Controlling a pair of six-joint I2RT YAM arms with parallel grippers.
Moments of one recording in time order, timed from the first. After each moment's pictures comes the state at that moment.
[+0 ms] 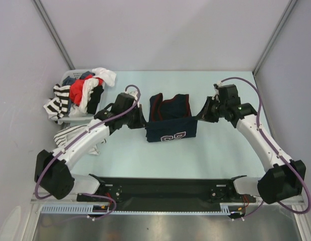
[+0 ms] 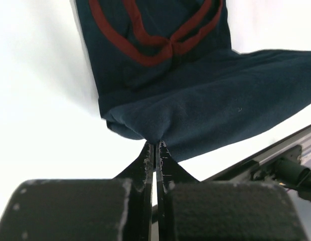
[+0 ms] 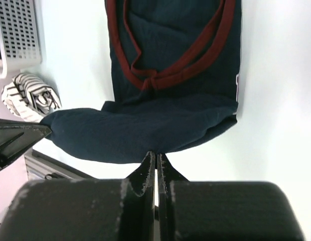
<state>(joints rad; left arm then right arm) -0.56 1.30 1.05 -0.55 0.13 -0.57 0.29 1.25 1.14 -0.68 -0.31 0.56</state>
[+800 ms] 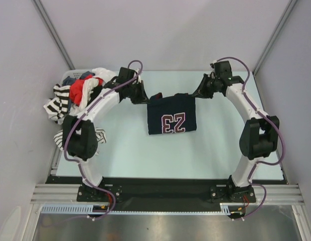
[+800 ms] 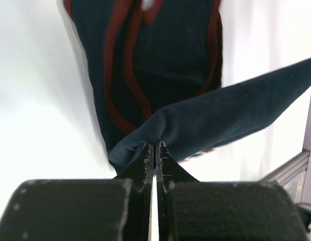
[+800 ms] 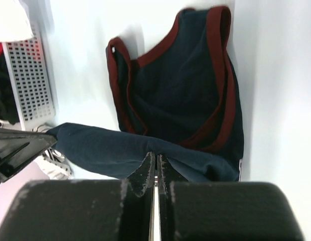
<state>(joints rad) -0.36 1.79 1.53 -0.58 0.32 -0.49 0.17 1.78 1.59 -0.63 -0.39 0.54</state>
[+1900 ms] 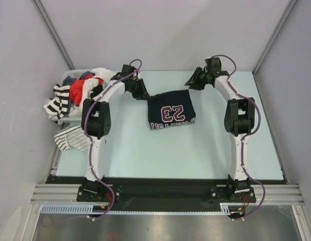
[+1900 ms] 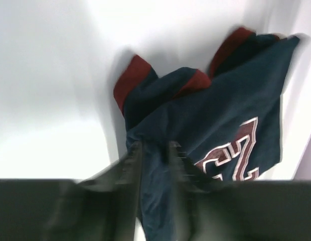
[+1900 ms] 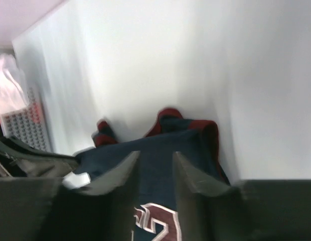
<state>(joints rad) -0.25 2.29 1.95 -0.61 0.41 -0.51 0.13 2.33 2.05 -0.50 -0.44 0.63</state>
